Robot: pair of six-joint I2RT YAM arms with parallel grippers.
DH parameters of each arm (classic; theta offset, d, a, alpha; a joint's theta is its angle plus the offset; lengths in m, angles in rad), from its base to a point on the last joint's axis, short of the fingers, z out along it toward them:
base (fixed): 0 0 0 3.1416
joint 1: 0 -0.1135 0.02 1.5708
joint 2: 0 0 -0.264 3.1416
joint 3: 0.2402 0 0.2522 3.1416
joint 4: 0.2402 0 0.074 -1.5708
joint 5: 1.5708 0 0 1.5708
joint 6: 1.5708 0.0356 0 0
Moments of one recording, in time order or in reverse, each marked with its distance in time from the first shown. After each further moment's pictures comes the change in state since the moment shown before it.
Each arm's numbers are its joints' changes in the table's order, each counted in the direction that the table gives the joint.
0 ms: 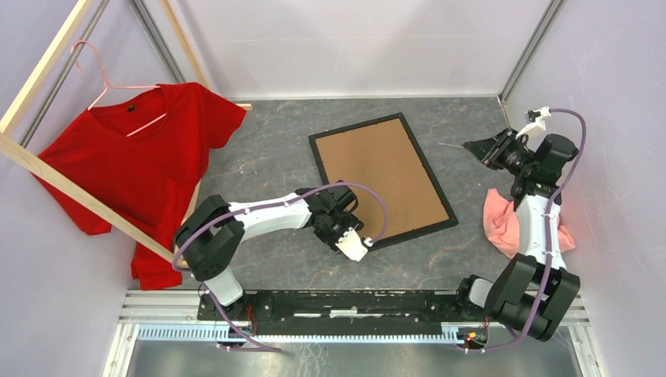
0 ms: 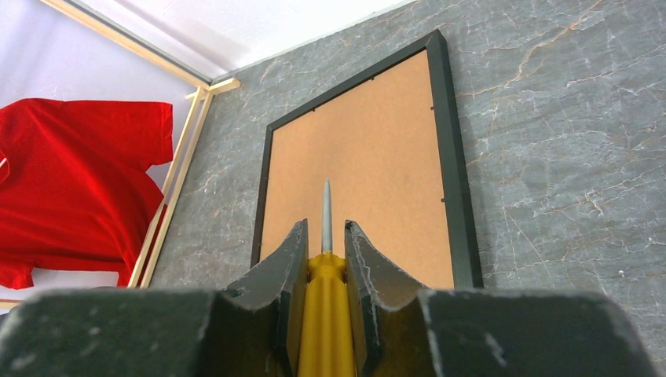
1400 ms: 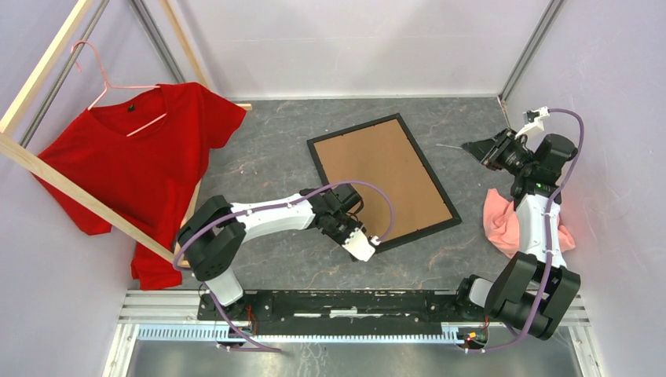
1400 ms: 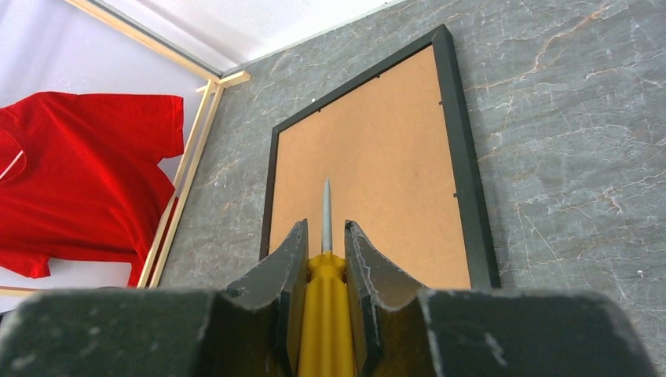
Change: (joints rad) left arm 0.031 0.014 0.027 0.003 0.033 -0.083; right arm 0.000 0.009 0.000 0.000 -0.032 0.011
